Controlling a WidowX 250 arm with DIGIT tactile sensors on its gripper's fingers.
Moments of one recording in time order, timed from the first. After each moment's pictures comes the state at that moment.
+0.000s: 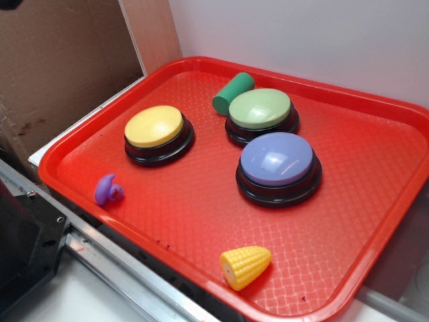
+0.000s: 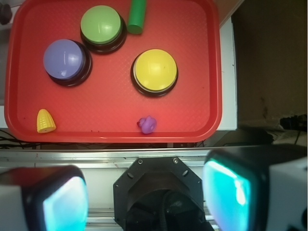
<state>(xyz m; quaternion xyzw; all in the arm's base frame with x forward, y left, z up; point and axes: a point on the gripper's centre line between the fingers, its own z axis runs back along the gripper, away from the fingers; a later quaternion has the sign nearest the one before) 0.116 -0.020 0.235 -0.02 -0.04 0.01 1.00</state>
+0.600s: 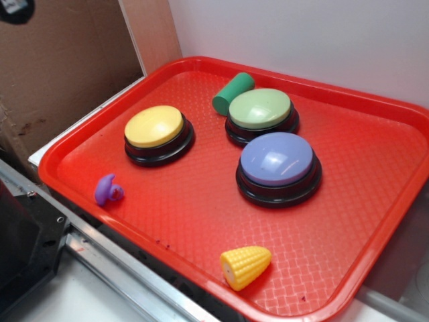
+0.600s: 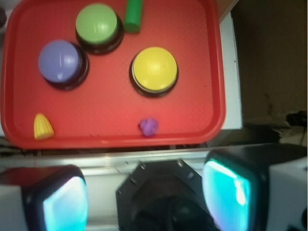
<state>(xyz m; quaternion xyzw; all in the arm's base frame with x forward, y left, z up) 0.120 -0.028 0.218 -0.03 -0.06 0.02 1.00</state>
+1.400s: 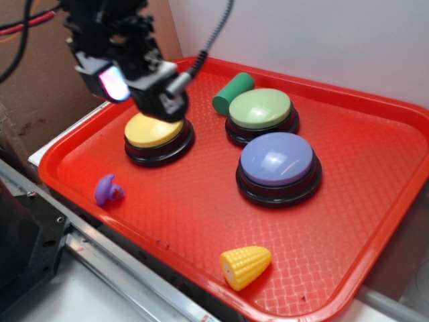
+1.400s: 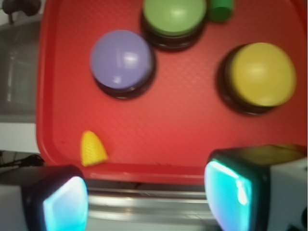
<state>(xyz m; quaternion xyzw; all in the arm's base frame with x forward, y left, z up) 0.163 -0.124 0.137 -0.10 -0.04 0.01 0.99</state>
